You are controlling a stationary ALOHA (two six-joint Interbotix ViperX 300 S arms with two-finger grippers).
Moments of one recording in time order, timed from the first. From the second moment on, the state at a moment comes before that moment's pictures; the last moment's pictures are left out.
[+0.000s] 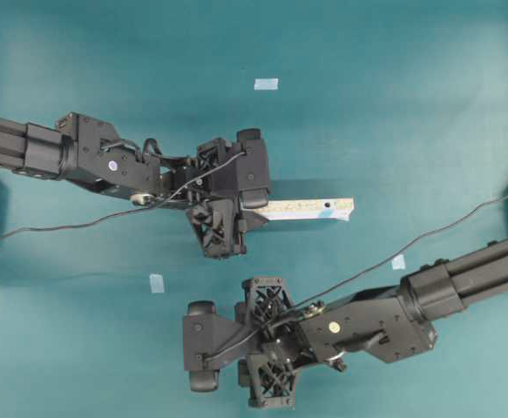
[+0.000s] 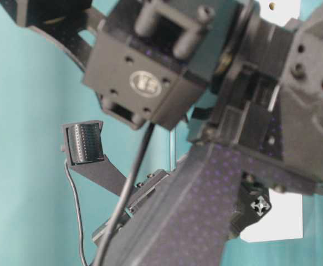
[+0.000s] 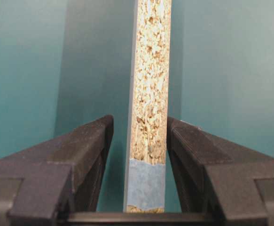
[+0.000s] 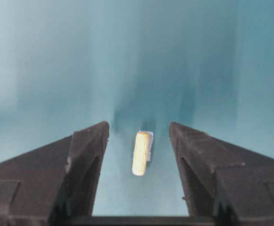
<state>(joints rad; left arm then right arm) 0.02 0.26 0.54 -0.07 0.00 -0.03 0.37 0.44 0.12 -0.16 0.46 0.63</state>
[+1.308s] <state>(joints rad) 0.02 0.26 0.54 -0.07 0.00 -0.03 0.37 0.45 0.12 -0.18 0.46 0.65</state>
